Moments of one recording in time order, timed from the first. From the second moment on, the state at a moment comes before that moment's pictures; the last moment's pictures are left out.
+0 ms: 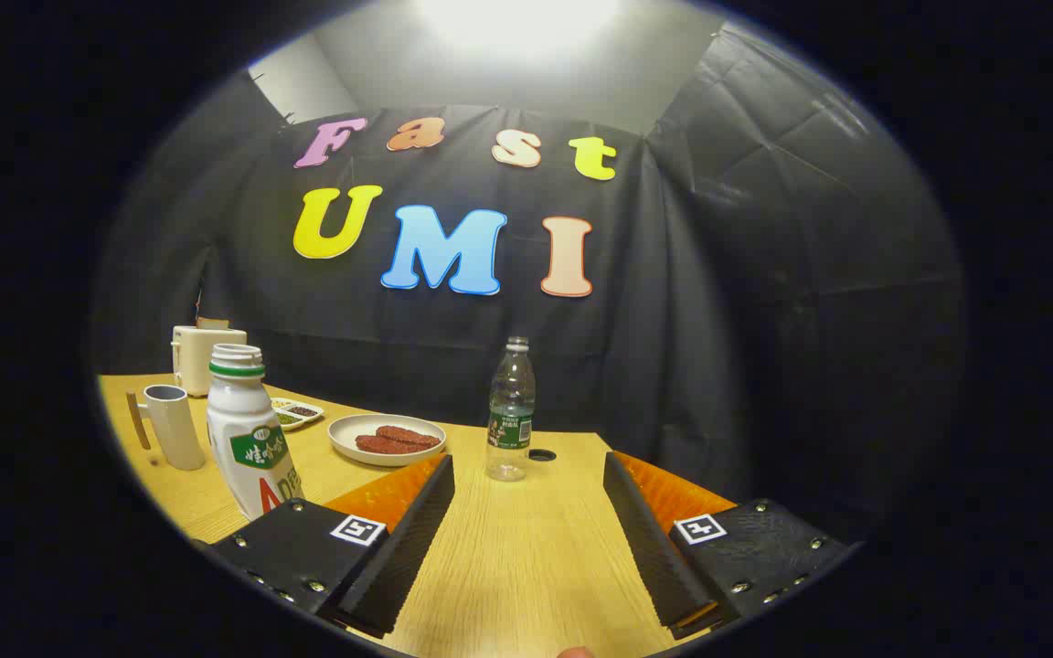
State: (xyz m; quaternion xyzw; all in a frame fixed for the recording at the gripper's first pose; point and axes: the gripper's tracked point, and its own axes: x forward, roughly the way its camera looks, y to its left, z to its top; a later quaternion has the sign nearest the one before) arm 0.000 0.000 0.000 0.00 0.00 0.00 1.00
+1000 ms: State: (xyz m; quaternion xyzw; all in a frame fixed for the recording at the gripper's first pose) arm -0.074 0.138 0.011 0.08 0.03 0.12 0.99
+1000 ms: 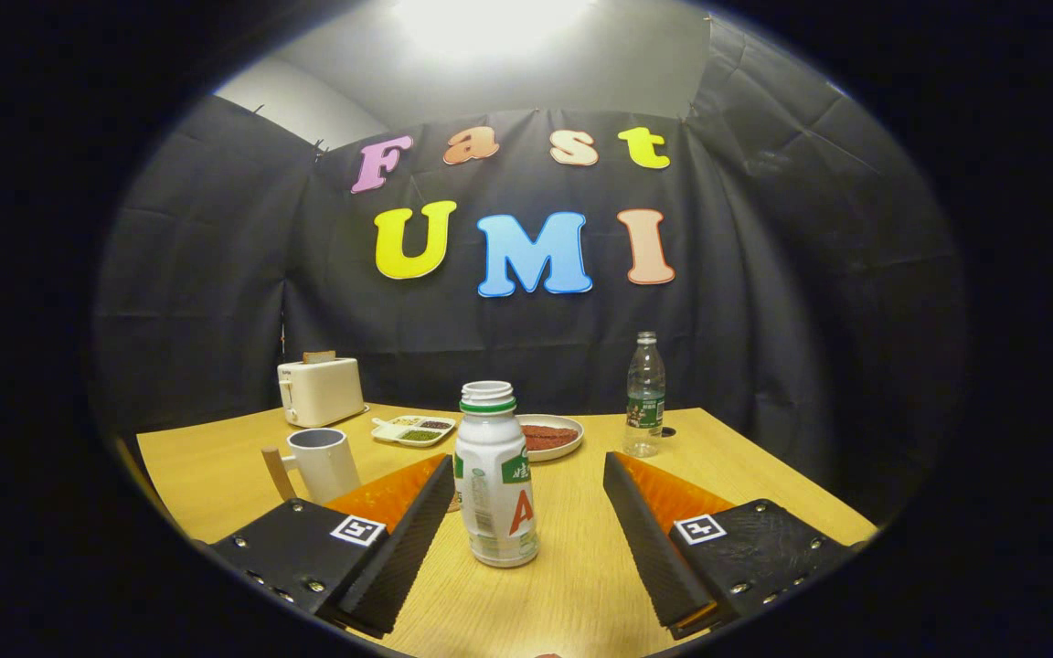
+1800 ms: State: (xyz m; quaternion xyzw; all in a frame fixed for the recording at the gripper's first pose) arm -0.020 0.176 -0.015 0.10 0.05 0.11 0.99
